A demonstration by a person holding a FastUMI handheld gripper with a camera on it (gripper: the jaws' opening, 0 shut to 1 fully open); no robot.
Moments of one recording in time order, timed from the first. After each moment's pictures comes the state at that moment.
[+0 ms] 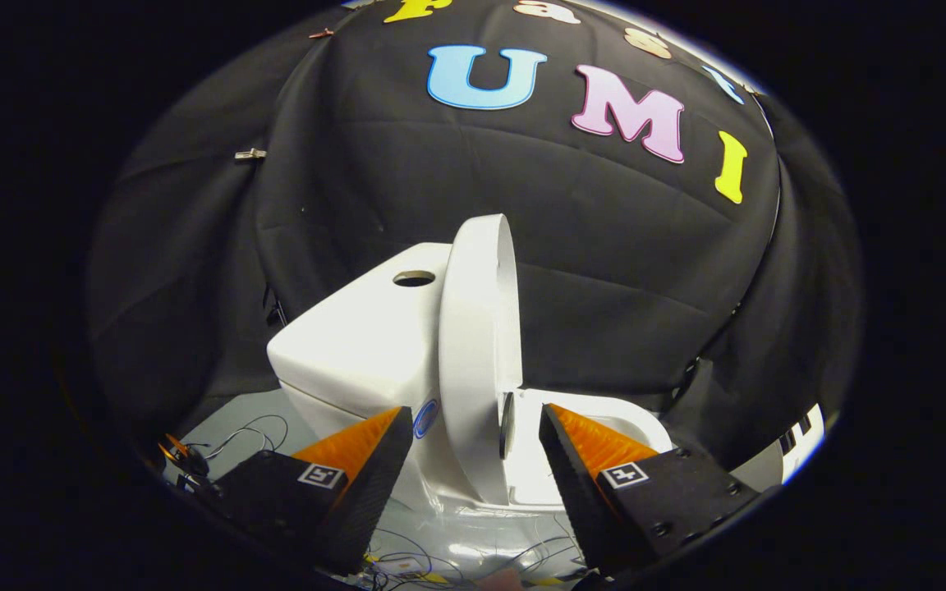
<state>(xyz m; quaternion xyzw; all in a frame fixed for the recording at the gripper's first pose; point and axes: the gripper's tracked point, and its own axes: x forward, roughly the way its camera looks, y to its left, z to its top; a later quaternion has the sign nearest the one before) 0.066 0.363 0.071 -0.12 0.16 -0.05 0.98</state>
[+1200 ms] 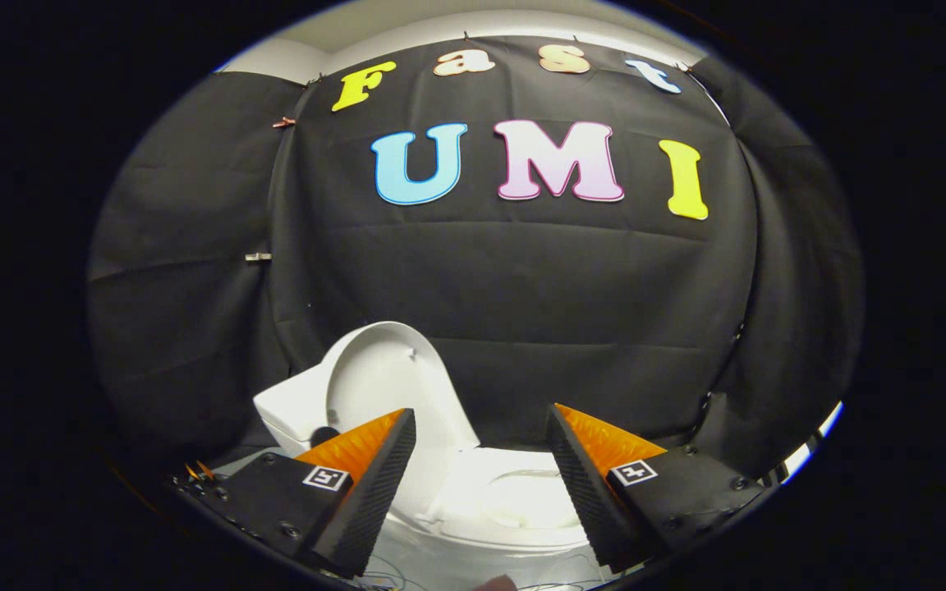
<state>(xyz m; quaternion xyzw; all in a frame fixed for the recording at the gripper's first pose) 0.014 0.168 0.195 -0.06 0.02 0.02 1.00</state>
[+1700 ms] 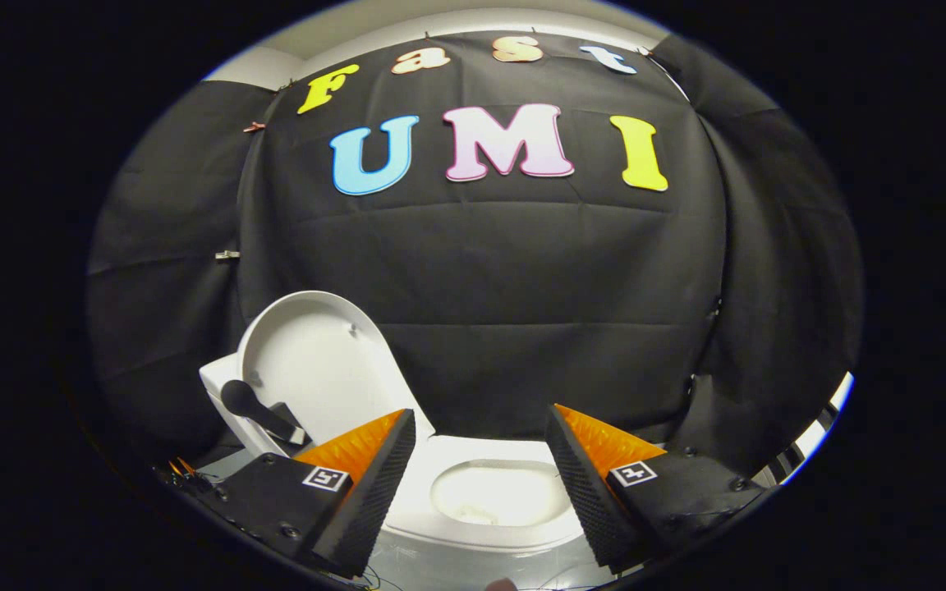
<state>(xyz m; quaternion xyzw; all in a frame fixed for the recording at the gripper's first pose) 0.030 0.072 0.127 -0.01 0.04 -0.01 1.00</state>
